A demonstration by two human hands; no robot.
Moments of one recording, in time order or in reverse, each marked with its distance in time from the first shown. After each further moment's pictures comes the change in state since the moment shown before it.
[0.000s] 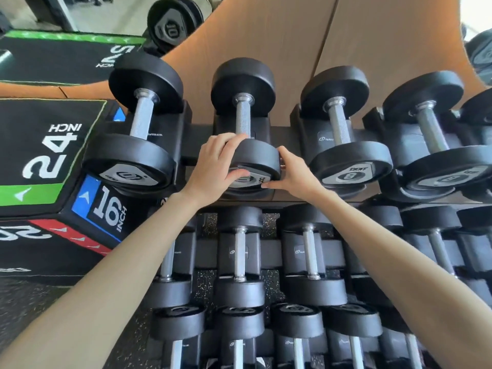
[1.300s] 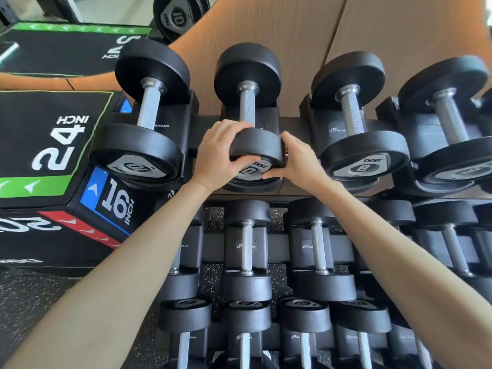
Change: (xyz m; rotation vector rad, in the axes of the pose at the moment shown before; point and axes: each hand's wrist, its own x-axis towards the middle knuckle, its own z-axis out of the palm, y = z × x) left_hand 0.004 -0.019 0.016 -0.172 0.227 0.014; right_hand 0.003 -0.019 0.005 -0.126 0.095 -0.069
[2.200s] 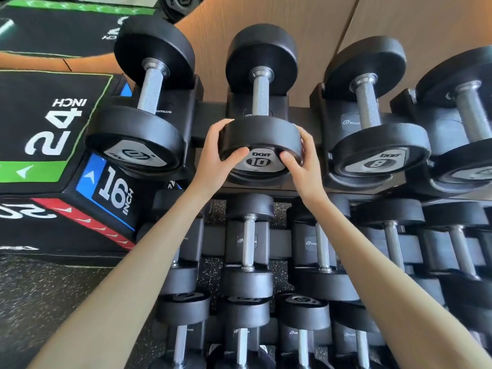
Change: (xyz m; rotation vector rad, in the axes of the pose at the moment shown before) left_hand -0.034 -0.011 0.008 -0.582 -0.020 -0.444; right_hand -0.023 0.003 0.045 0.737 0.303 0.105
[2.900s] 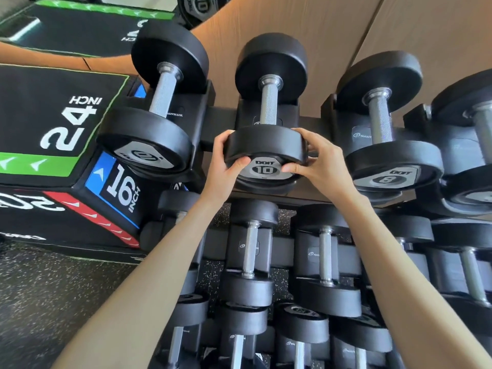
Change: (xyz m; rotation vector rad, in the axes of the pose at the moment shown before) left_hand -0.005 -0.016 0.009 -0.091 0.143 -0.087; right_hand 0.033 -0.026 -0.029 -0.453 -0.209 -0.125
